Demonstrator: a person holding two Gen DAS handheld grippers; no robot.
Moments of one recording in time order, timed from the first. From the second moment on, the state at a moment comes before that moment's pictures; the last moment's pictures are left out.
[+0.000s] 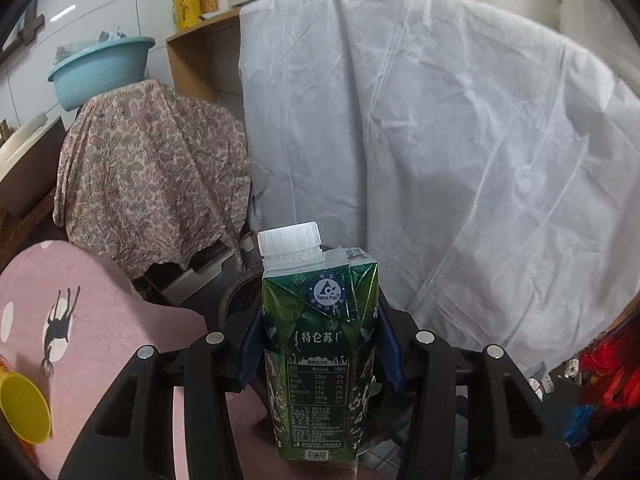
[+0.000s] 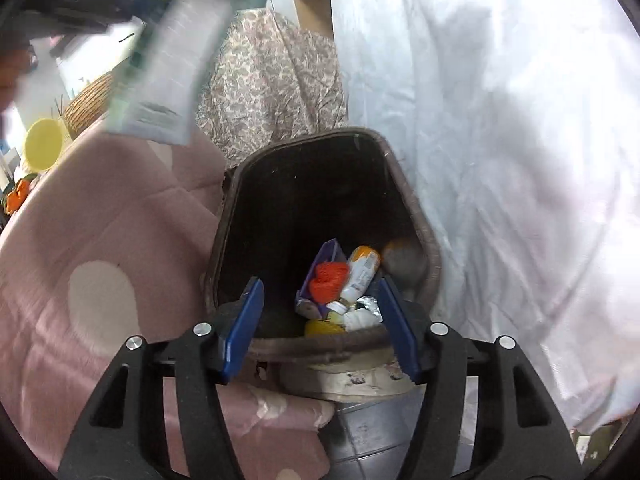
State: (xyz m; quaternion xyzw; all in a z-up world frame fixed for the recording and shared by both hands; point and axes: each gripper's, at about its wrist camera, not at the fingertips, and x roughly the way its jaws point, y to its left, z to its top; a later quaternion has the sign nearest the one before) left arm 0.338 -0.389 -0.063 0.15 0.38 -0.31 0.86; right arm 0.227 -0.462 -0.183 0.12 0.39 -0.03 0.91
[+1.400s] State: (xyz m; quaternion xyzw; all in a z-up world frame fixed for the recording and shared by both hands) left arm 0.274 -0.213 0.009 0.08 0.27 -0.28 0.92; right arm 0.179 -0.382 -0.040 0.07 0.24 -0.03 0.97
